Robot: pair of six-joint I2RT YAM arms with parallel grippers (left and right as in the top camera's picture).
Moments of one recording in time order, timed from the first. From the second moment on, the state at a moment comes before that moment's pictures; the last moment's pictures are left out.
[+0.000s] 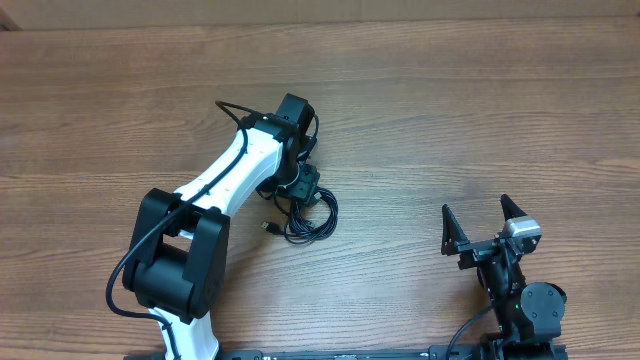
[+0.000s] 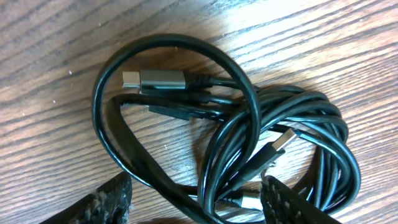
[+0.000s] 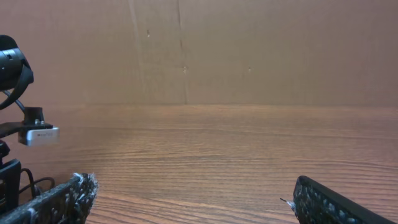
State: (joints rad) left arm -0.41 1.94 1.37 -0.94 0.07 -0.08; right arm 0.05 0.01 0.02 -0.02 -0.14 0.07
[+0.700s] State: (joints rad) left arm -0.42 1.95 1.28 -0.84 0.10 -0.11; right arm 0.05 0.01 0.02 -0.02 -0.14 0.07
